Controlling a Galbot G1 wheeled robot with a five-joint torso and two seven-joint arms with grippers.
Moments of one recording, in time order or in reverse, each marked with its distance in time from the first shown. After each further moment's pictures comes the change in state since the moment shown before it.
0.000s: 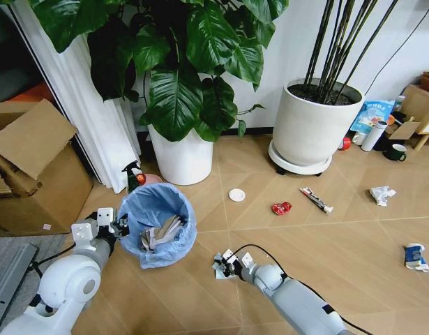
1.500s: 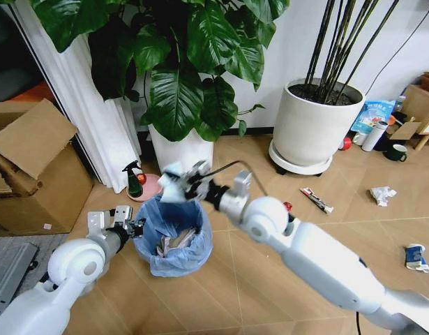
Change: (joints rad) left arm -0.158 0.138 0.123 0.071 -0.291 0.108 -0.006; right arm 0.294 -0.198 -0.199 0.805 0.517 -0.170 0.134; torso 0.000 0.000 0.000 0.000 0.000
